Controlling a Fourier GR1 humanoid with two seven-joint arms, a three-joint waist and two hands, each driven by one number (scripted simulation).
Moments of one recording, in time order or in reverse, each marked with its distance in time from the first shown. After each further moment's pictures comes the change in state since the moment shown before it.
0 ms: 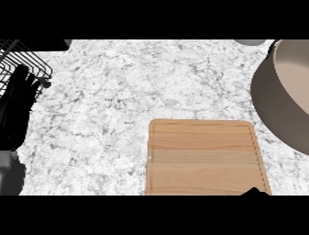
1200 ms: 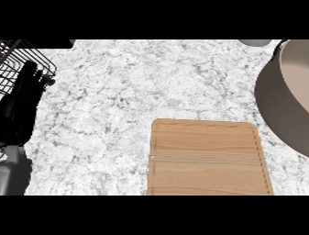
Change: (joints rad) left arm -0.037 -0.021 -0.018 0.008 -0.021 0.002 0.021; right arm -0.266 -0.007 -0.837 -0.012 -0.653 -0.028 0.083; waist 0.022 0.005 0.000
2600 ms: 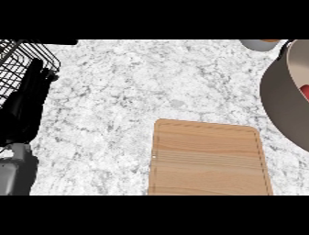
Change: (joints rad) left arm -0.021 -0.023 -0.012 0.007 -0.009 -0.012 -0.007; right arm -0.601 -0.221 -0.018 1.250 0.366 -0.299 -0.388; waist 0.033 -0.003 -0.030
